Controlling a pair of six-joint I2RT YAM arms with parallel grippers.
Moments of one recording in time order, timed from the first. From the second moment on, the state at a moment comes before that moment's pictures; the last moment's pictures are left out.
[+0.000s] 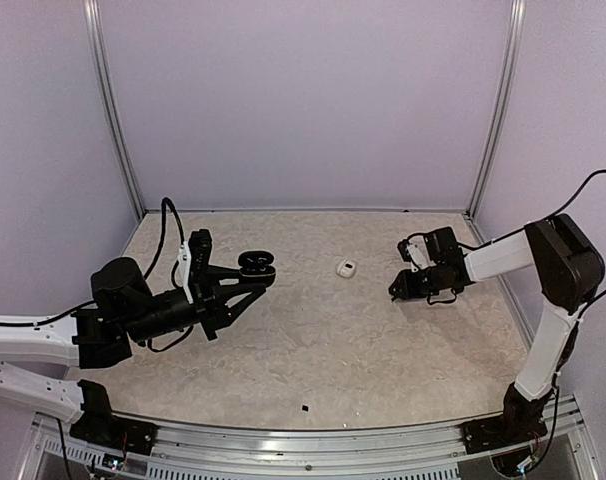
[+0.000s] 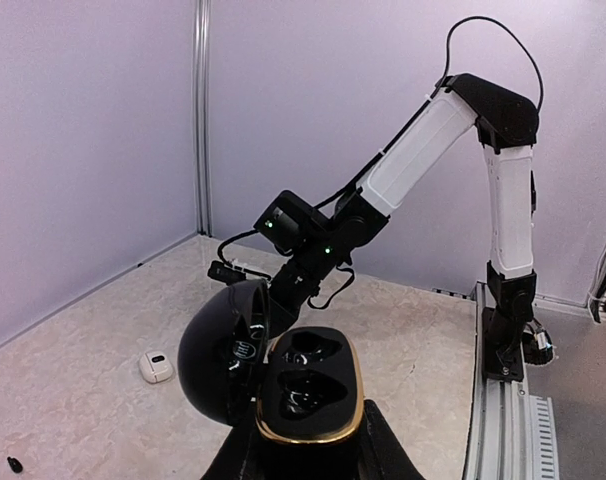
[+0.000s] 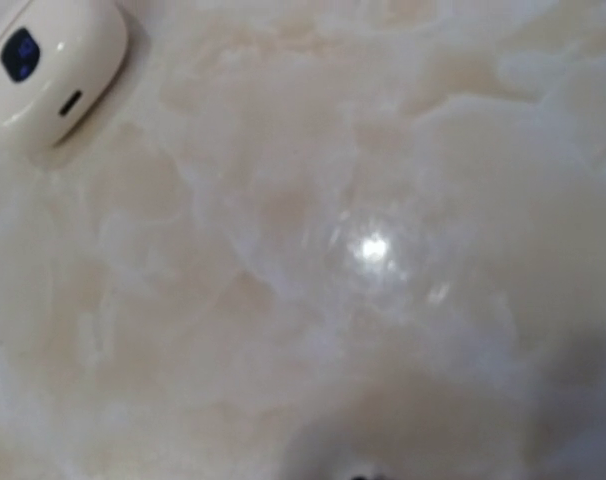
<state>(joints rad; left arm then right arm) -1.03 0.99 0.51 0.54 0.10 -0.04 0.33 1.83 0.90 0.05 -0.31 0.18</state>
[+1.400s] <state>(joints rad) -1.03 0.98 0.51 0.53 0.12 -0.04 1.02 1.78 0.94 -0.24 -0.29 -0.26</state>
